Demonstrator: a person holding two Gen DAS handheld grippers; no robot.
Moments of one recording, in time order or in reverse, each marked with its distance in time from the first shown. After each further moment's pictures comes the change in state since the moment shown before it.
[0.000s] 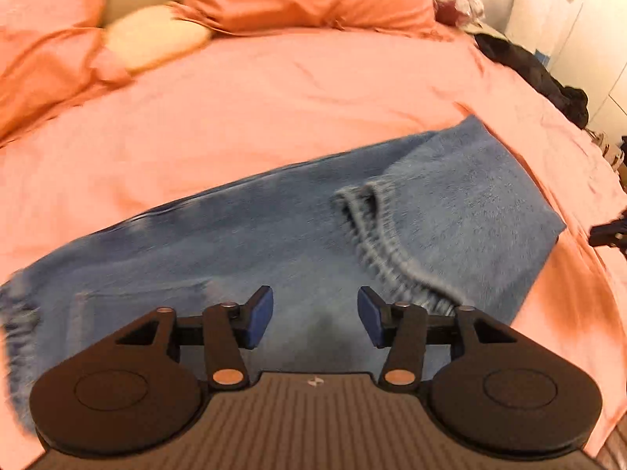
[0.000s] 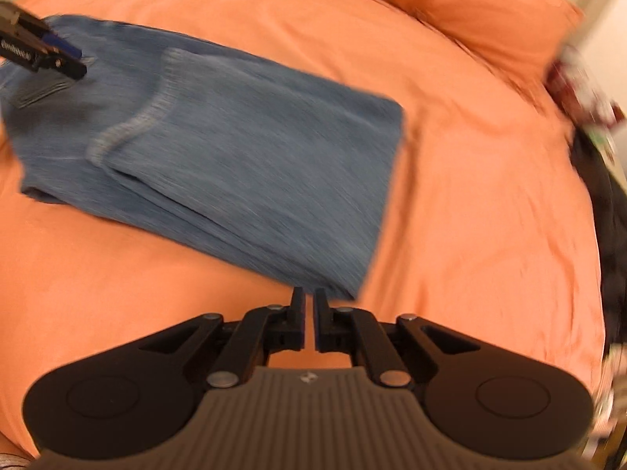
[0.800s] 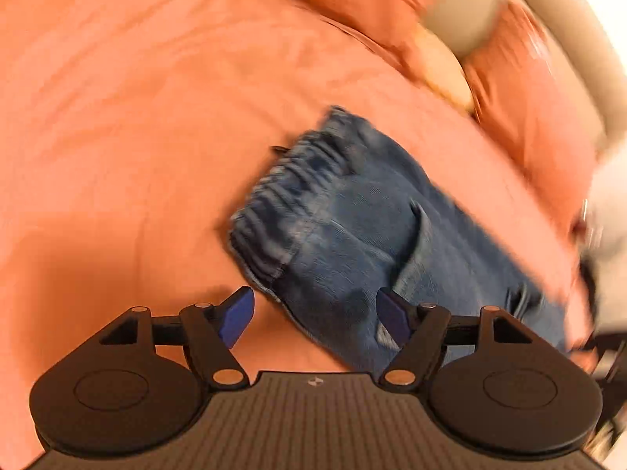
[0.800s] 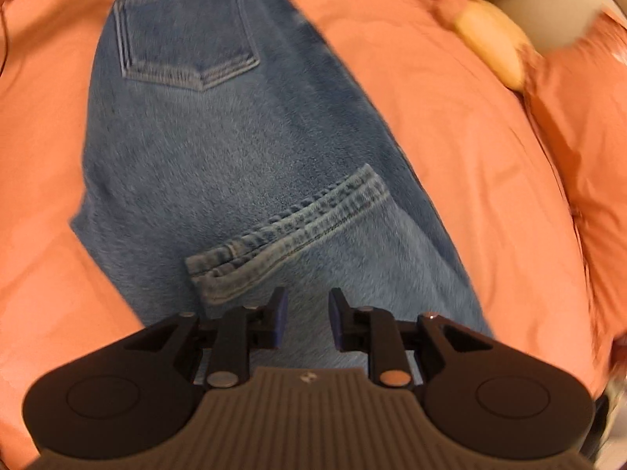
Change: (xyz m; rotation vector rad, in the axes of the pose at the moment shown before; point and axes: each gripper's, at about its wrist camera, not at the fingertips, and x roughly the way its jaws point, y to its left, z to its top) left arm -0.043 0.216 -0.163 -0.874 -0.187 -0.018; right arm 0.058 0.121 0.129 -0.631 0.009 0.097
